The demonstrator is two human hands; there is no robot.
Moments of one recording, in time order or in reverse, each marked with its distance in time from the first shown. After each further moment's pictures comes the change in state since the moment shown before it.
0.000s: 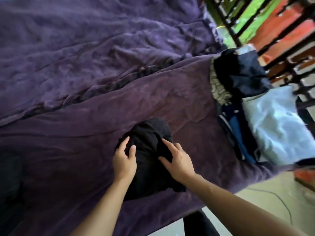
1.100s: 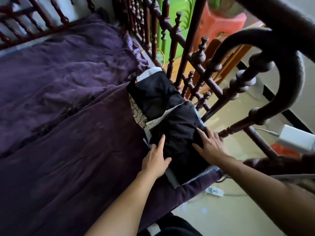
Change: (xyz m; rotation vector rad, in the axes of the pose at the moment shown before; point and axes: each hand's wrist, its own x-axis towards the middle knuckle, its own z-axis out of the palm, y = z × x) left_hand -0.104 0.247 0.372 0.728 -0.548 0.315; right_hand 0.021 0.390 -0.319 -0.329 0.103 0.173
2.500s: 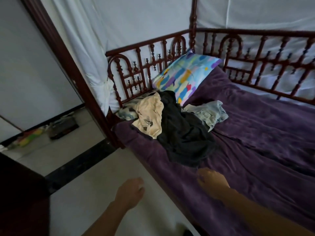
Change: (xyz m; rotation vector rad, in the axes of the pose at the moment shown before) left_hand -0.725 -0.512 -0.007 -0.284 0.739 -1.032; right_hand -0.412 -0.703 0.151 -0.260 -0.208 -1.404
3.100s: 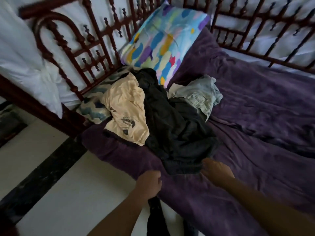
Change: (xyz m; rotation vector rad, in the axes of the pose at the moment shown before) left_hand 0.275 0.011 0.010 0.006 -0.317 0.235; right_hand 0.203 0.036 0.026 0.038 -0.227 0.412
